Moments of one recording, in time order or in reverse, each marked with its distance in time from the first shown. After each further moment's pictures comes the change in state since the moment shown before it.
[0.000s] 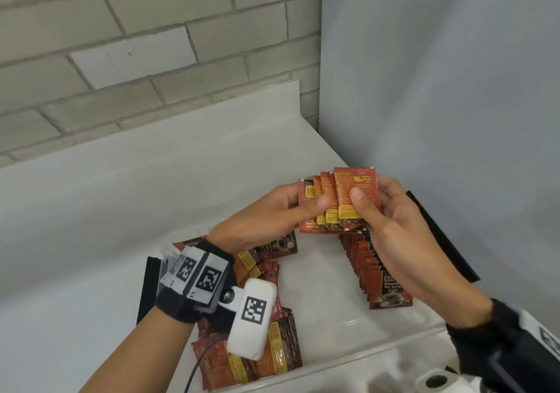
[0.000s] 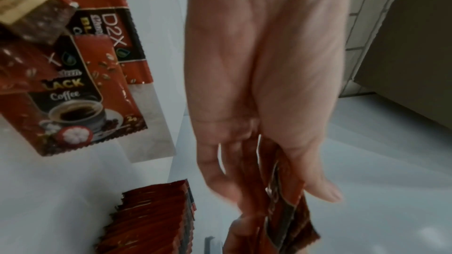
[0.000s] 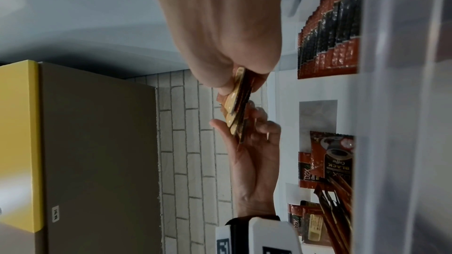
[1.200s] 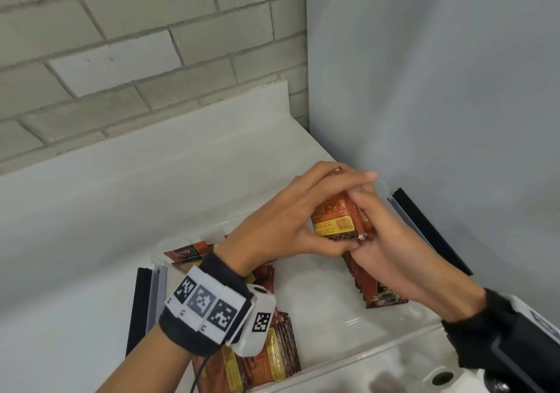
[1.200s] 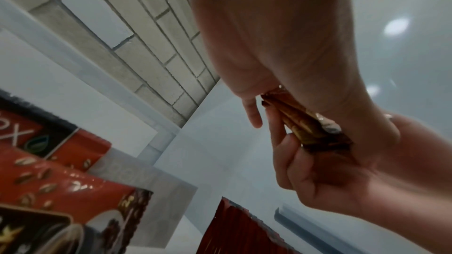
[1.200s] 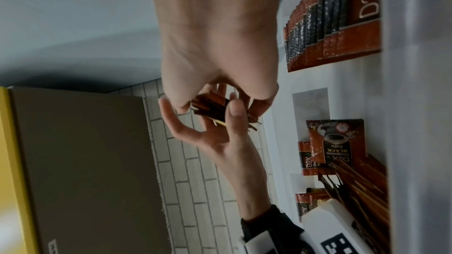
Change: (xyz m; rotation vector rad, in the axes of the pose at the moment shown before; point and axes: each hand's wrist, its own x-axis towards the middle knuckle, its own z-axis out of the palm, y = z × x) left_hand 0.009 0.003 0.016 0.802 0.071 0.593; right_hand -0.009 -0.019 0.009 0.353 -0.291 0.187
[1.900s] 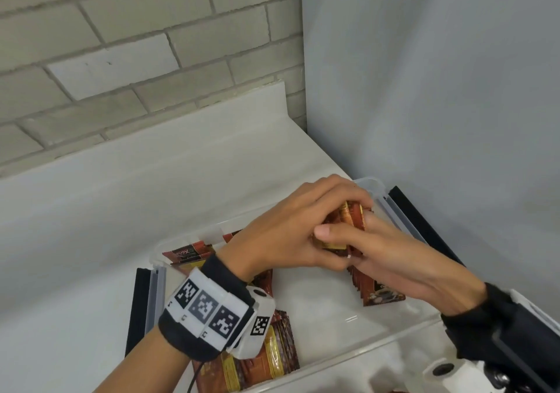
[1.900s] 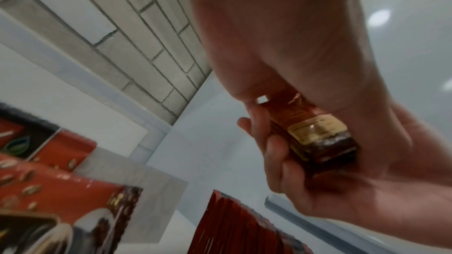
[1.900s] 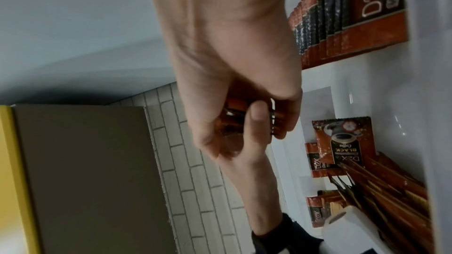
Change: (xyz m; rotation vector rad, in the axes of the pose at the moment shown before) left_hand 0.001 0.006 0.006 0.110 -0.113 0.042; right_hand -0.006 -0.003 -0.004 -0.319 -0.061 0.166
